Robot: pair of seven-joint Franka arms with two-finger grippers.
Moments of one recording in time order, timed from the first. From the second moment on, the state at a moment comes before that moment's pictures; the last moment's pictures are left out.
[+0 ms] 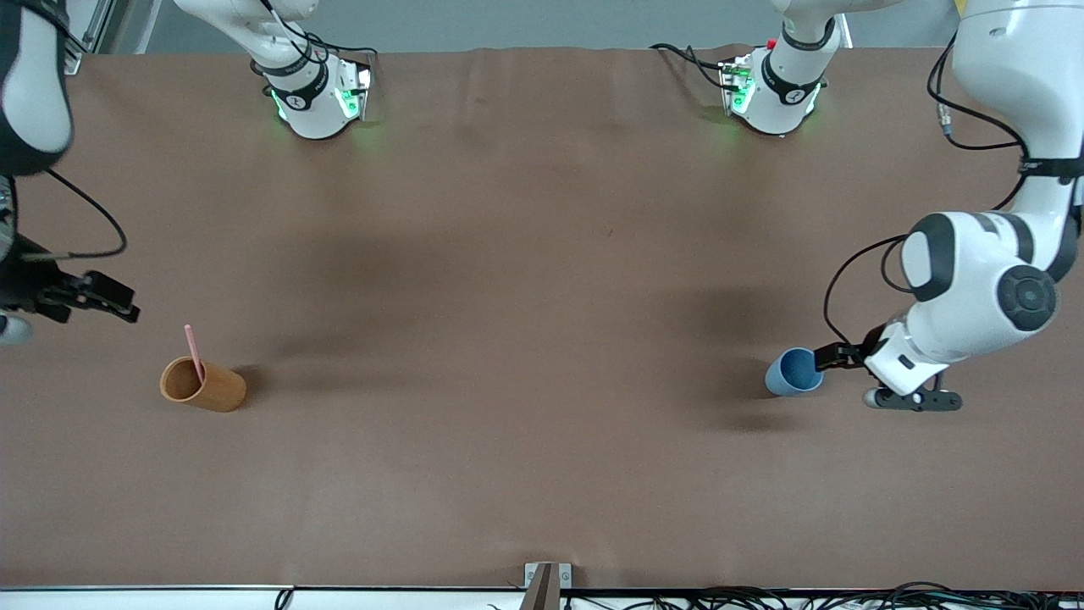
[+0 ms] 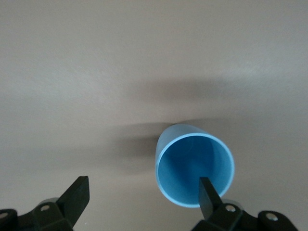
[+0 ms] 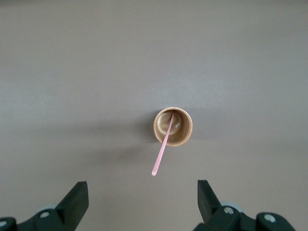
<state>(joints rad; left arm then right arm) 0.09 0.45 -0.14 -1.82 -0.01 2.26 0.03 -0.07 0.15 -0.04 -1.68 0.01 1.92 -0.09</state>
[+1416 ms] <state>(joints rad) -0.15 0.47 -0.19 -1.65 0.03 2.17 -0.40 -0.11 0.15 -0.03 -2.08 0.01 2.33 0.00</state>
